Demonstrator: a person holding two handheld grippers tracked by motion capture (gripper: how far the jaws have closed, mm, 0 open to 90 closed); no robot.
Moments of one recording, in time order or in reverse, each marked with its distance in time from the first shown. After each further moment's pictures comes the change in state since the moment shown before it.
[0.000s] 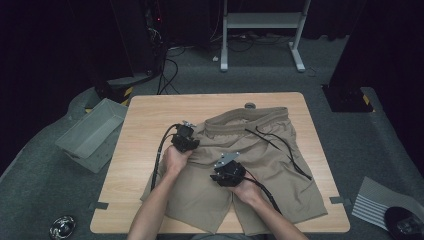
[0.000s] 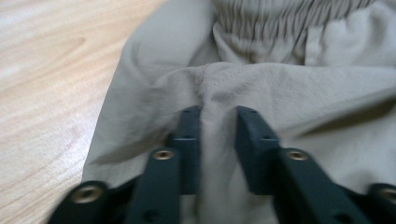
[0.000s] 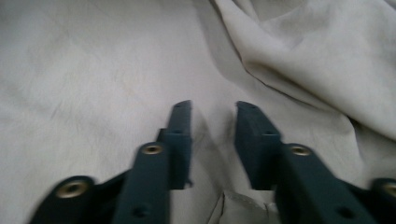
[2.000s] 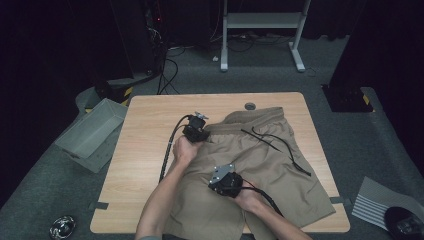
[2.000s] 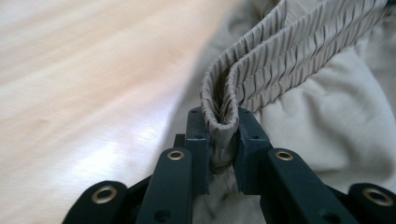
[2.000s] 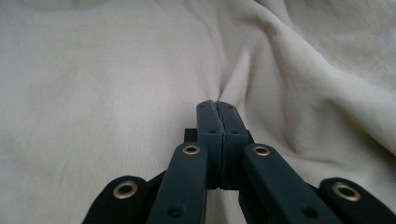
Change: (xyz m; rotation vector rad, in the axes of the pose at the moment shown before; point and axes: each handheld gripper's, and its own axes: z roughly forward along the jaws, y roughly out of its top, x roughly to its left) left arm -0.015 0.047 0.007 -0.056 0.002 0.059; right arm 0.035 -0.005 -0.010 0.040 0.082 -0.209
